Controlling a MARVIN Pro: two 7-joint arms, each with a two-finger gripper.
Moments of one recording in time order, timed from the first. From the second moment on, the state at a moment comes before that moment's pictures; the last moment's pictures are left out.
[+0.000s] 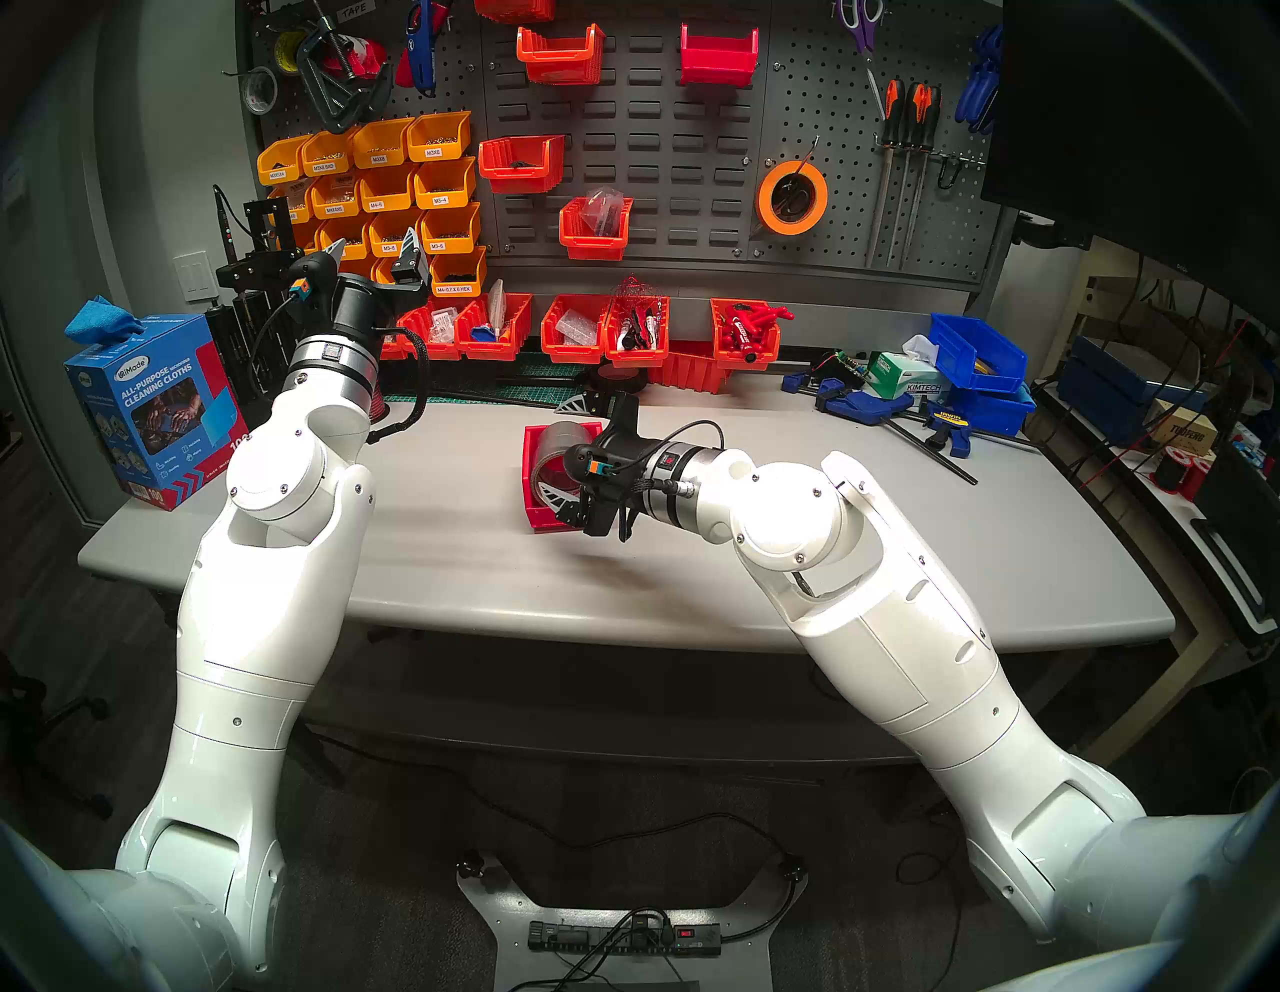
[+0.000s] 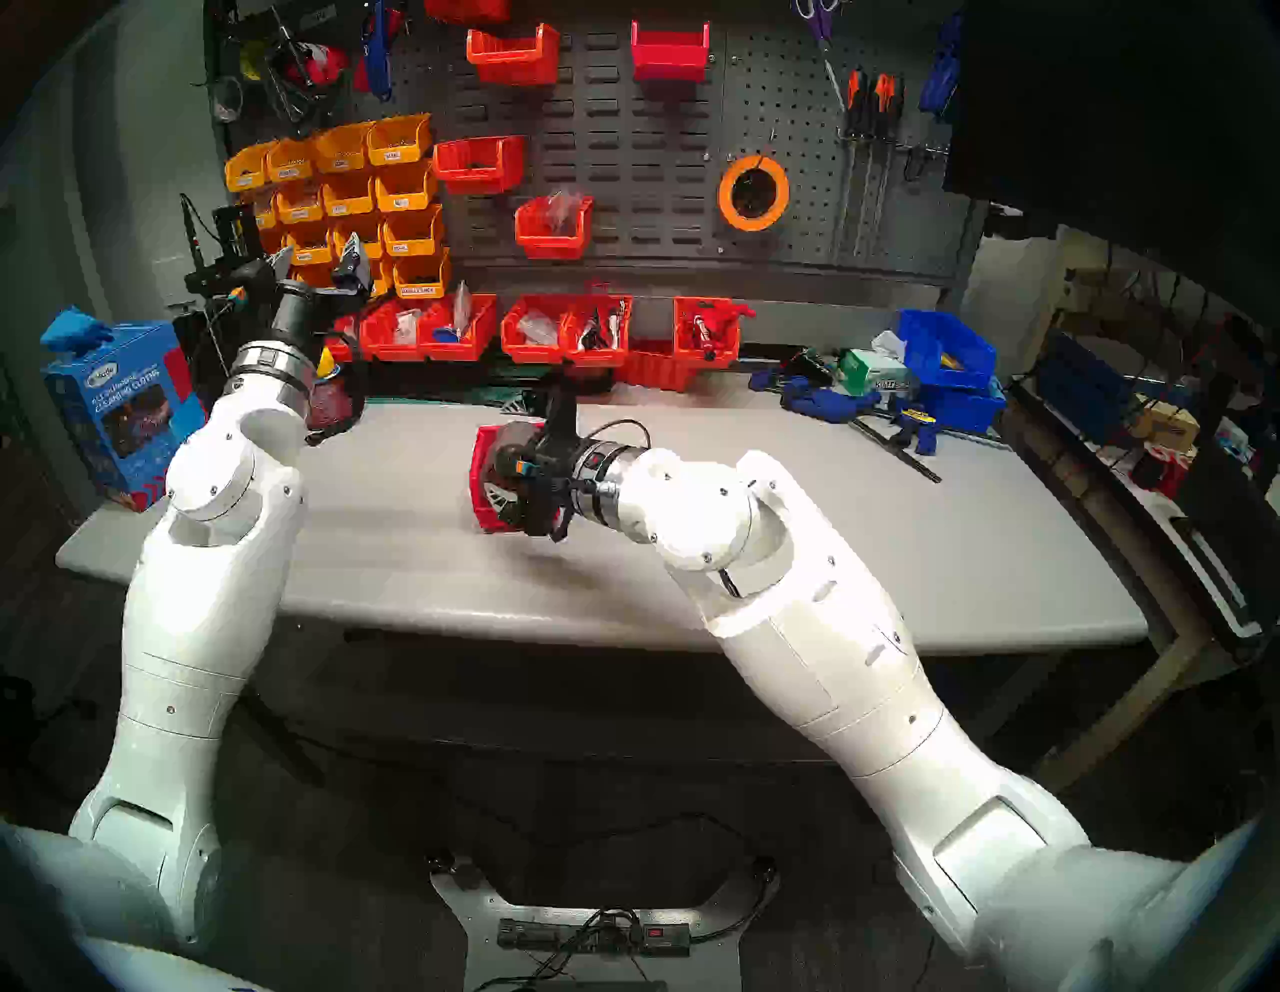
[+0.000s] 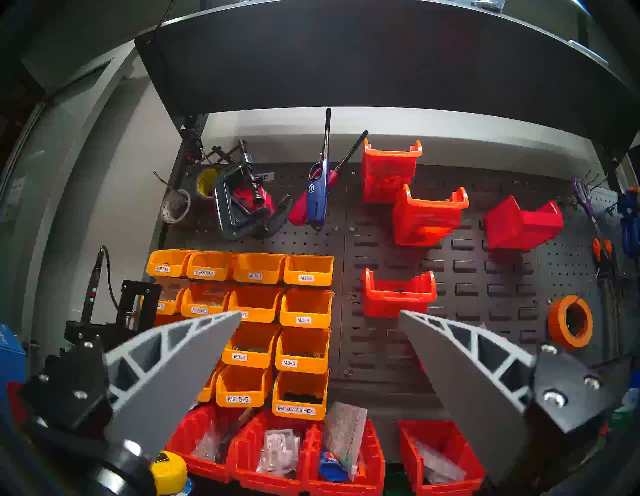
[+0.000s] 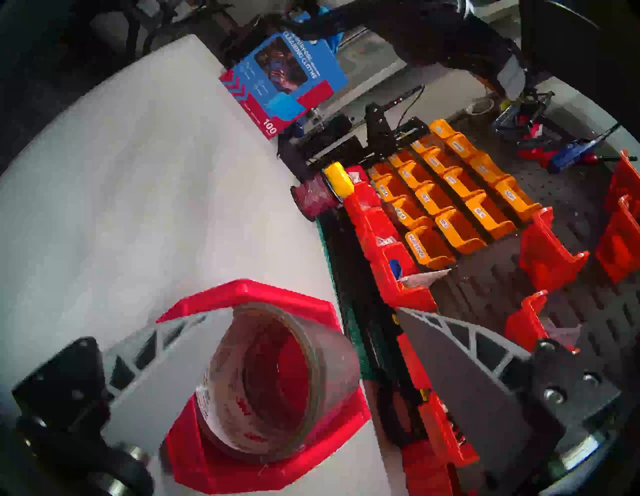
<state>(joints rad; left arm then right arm) 1.26 -1.18 -1.56 -1.77 -0.43 -0.04 0.14 -1.12 -1.24 0.98 -1.83 -0.56 0.16 0.65</state>
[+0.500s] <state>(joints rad) 1.26 -1.18 -1.56 -1.77 -0.43 -0.04 0.14 -1.07 -1.23 0.93 -1.77 -0.69 0.13 0.62</state>
